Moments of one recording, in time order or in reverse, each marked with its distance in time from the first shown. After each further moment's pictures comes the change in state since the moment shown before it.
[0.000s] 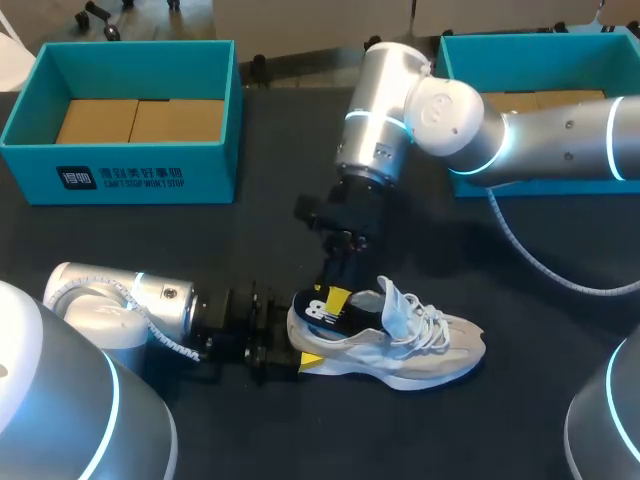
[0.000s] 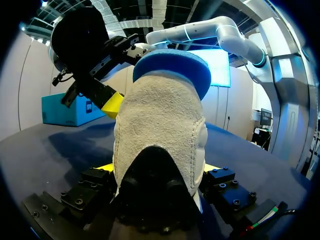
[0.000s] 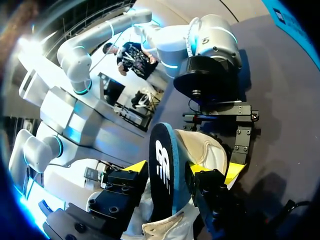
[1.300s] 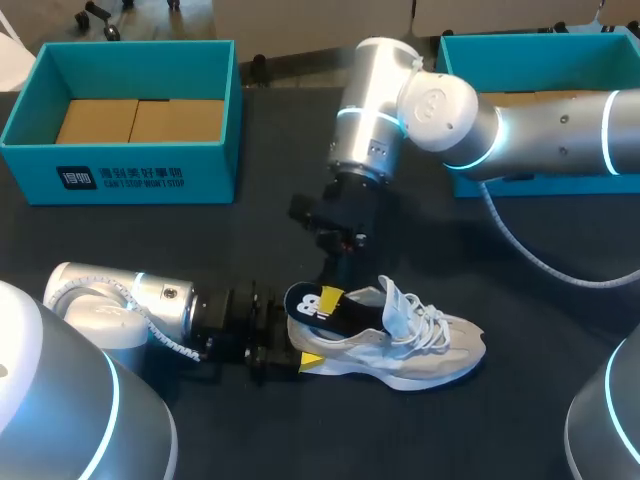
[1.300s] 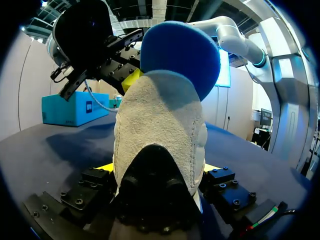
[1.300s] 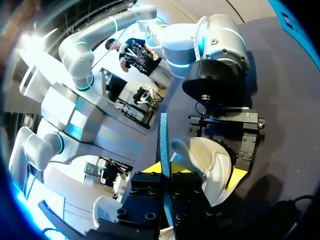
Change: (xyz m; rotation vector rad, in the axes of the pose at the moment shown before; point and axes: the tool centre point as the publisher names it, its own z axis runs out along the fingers) left arm 0.000 0.000 0.000 0.001 0.000 0.000; right arm 0.008 0.007 -0.001 0.034 0.009 -0.030
